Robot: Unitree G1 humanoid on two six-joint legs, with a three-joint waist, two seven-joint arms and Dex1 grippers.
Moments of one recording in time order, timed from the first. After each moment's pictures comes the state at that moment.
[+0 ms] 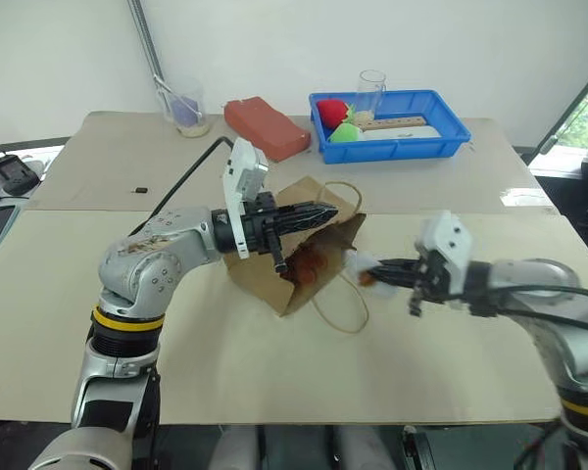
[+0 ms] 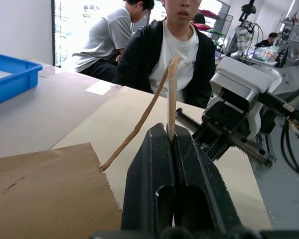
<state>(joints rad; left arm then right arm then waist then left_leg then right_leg) -0.71 0.44 -0.01 -0.24 -0.77 0.84 -0.81 -0.37 -0.73 0.00 -0.52 0.44 0.84 0.82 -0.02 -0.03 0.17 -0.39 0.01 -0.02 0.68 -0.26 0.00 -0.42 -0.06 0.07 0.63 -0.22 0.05</state>
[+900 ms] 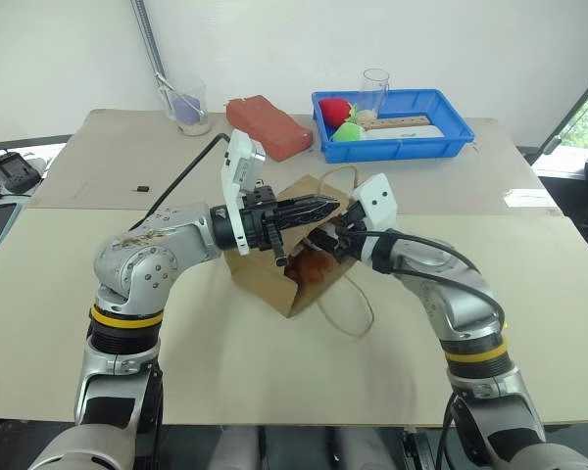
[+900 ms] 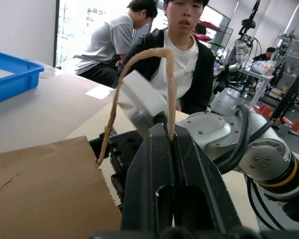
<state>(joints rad) -0.73 0.42 0.02 -0.24 -0.83 0.89 -0.75 -0.59 -0.35 0.10 -0.23 0.27 0.73 0.49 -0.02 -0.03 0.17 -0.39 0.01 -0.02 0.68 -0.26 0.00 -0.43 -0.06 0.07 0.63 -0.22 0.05</state>
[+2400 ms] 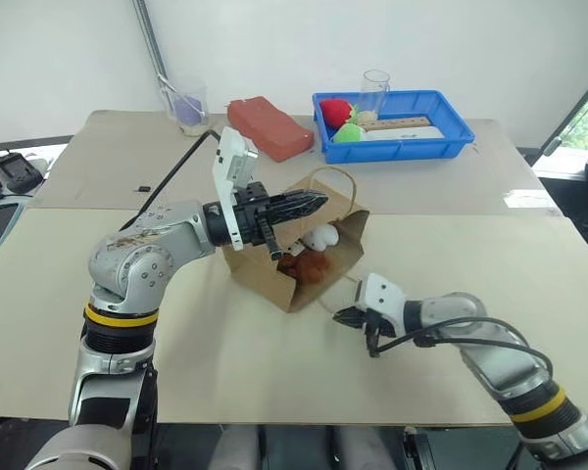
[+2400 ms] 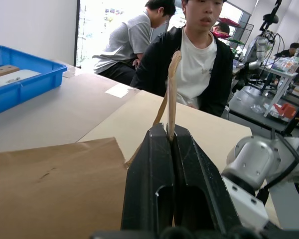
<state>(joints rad) -0.73 0.47 0.02 -0.21 -0.77 0.85 -0.77 -0.30 -0.72 0.27 -0.32 0.20 0.49 0.92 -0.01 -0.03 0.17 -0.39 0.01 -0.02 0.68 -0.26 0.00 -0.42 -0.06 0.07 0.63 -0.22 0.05</state>
